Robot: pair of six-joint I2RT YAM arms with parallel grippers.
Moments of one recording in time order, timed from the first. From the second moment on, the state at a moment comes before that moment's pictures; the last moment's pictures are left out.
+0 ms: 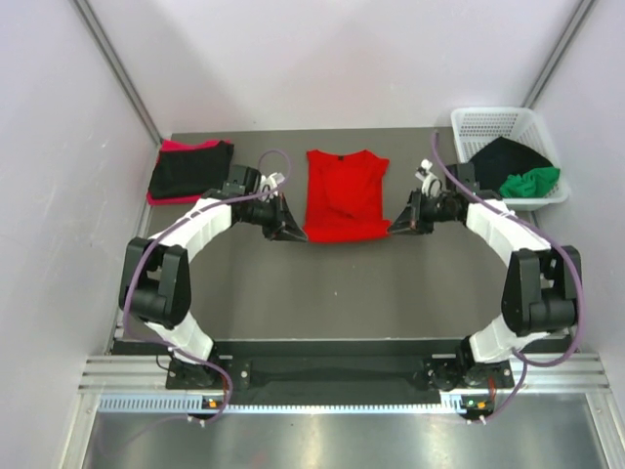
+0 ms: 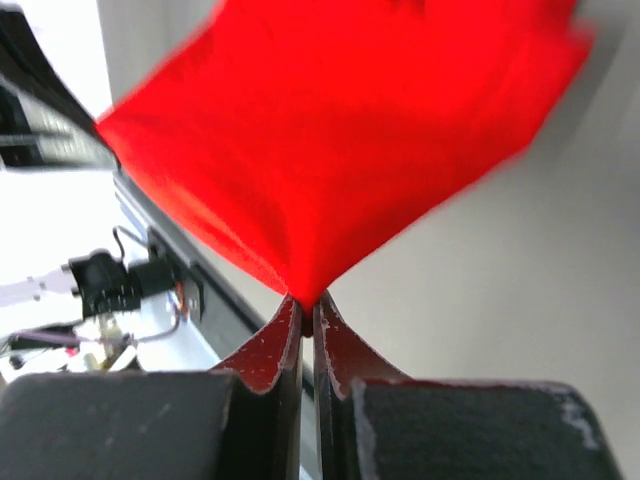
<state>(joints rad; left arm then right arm) -0.26 1.66 1.15 -0.50 0.83 -0.55 0.11 1.54 1.04 -0.49 -0.79 0.34</state>
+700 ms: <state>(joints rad) -0.22 2.50 2.25 -0.43 0.50 -0.29 0.10 2.41 2.09 -0.23 -0.75 0.39</state>
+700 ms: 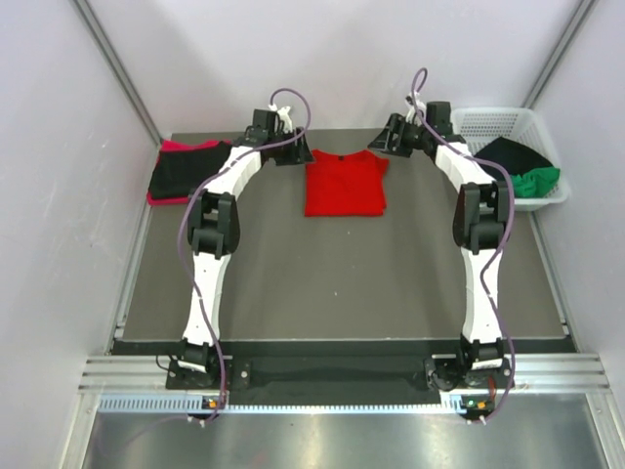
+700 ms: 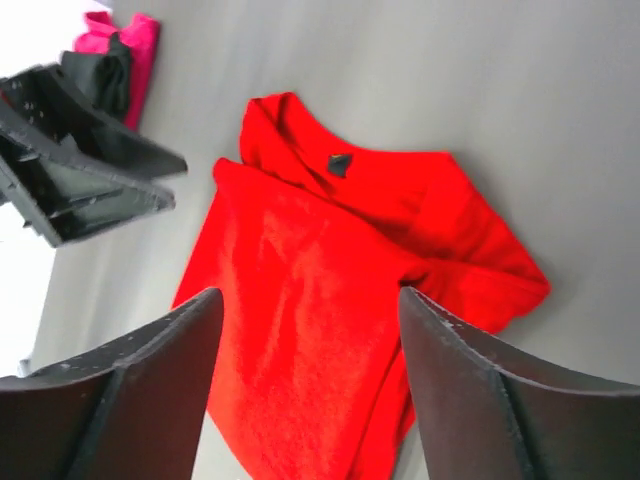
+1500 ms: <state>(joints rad) -0.15 2.45 1.96 -0.35 0.79 -0.44 0.16 2.26 1.75 -0.30 -0.79 0.26</state>
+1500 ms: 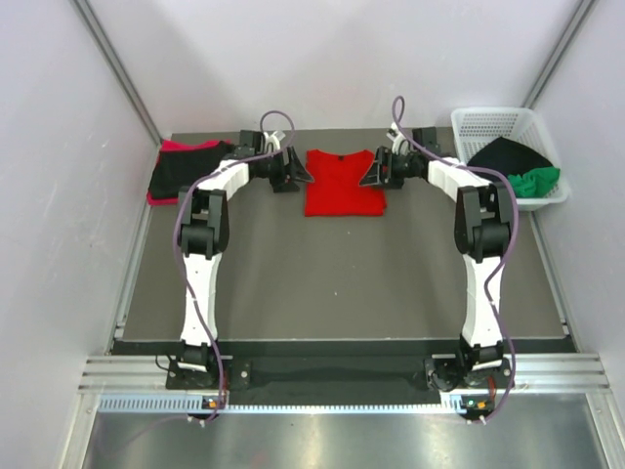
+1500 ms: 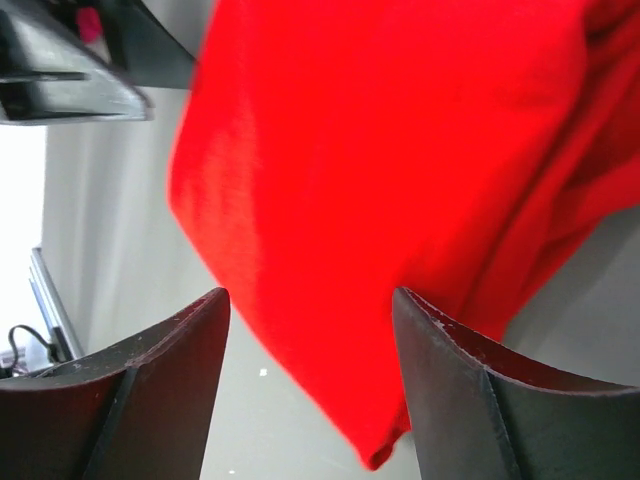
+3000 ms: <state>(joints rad) -0.07 2.45 2.23 -0.75 0.71 -0.10 0.04 2.09 1.79 -0.48 -0.71 0.01</state>
